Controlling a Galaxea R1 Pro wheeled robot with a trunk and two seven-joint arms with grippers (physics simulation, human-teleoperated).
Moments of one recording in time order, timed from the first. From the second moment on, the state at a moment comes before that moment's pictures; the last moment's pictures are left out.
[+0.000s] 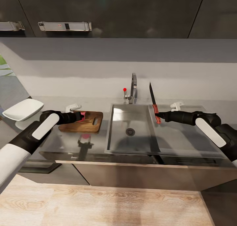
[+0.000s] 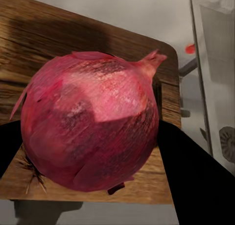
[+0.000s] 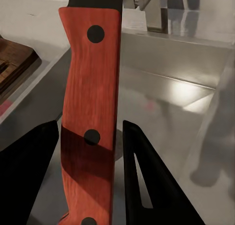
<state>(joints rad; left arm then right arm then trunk) -1.09 0.40 -0.56 -1.06 1.19 0.70 0.30 -1.03 -0.60 0.56 -1.22 -0.85 0.60 0.33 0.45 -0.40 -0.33</state>
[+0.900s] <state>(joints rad) -1.09 0.39 -0.57 -1.02 1.18 0.60 0.30 -1.03 -0.60 0.56 -1.22 -0.85 0.60 0.33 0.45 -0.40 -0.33</state>
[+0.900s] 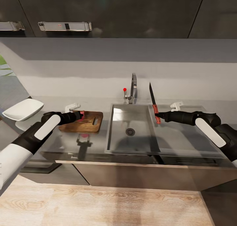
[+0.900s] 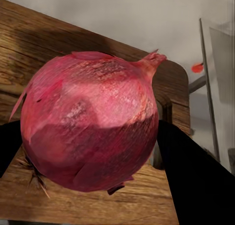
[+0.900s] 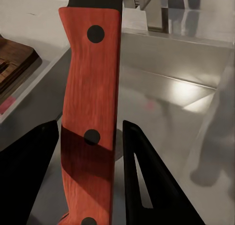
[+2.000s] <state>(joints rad) -1.09 0.35 -0.56 -1.03 1.18 0.59 0.30 -1.03 -0.60 0.57 -1.22 -0.85 0.60 0.33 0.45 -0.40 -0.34</state>
